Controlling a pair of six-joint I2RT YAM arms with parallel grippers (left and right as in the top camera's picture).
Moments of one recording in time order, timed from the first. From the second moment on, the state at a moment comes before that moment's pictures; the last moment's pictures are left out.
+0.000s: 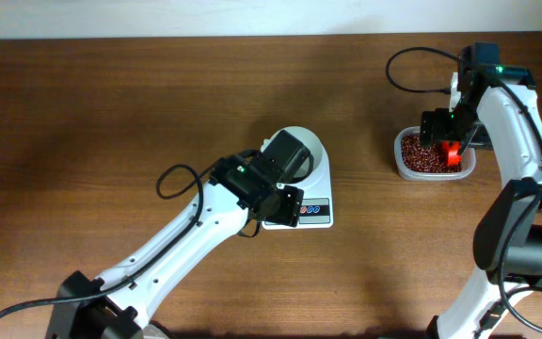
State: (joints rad) left arm -0.68 1.58 1.28 -1.00 -0.04 -0.44; right arm -0.12 2.00 1.70 -1.14 0.13 0.02
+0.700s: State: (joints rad) left arm -0.69 1.58 1.26 -0.99 -0.06 -0.46; right arm -0.12 2.00 1.70 -1.14 0.13 0.02
